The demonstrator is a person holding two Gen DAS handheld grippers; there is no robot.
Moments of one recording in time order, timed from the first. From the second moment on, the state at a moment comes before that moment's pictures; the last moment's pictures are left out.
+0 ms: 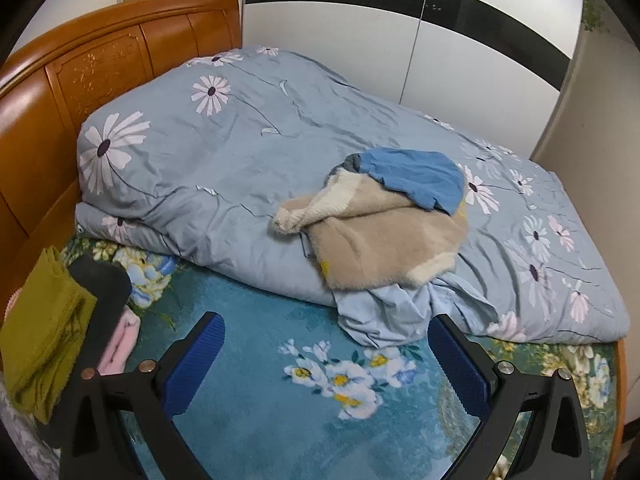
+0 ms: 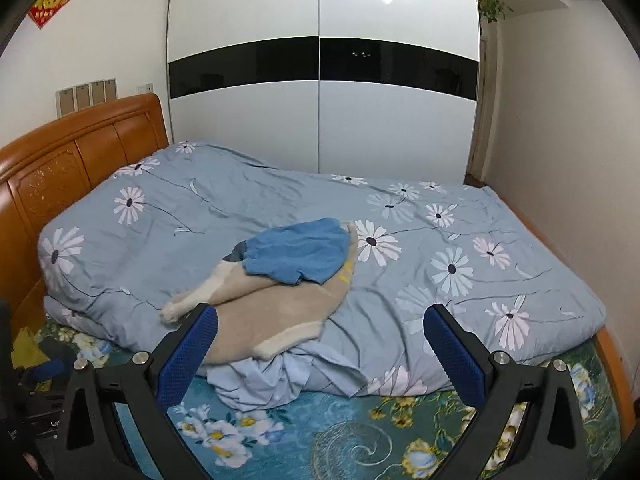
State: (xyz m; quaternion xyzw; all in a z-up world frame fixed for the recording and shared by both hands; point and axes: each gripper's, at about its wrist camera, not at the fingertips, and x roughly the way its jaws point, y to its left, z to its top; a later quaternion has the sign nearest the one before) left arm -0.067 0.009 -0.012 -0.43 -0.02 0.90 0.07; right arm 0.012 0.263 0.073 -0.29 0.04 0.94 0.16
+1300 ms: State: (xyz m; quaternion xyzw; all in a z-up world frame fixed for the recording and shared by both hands) left arm -0.197 0.004 -0.122 -0.44 -0.02 0.89 0.07; right arm -0.312 0.284 -0.137 -0.53 0.02 0.85 0.00
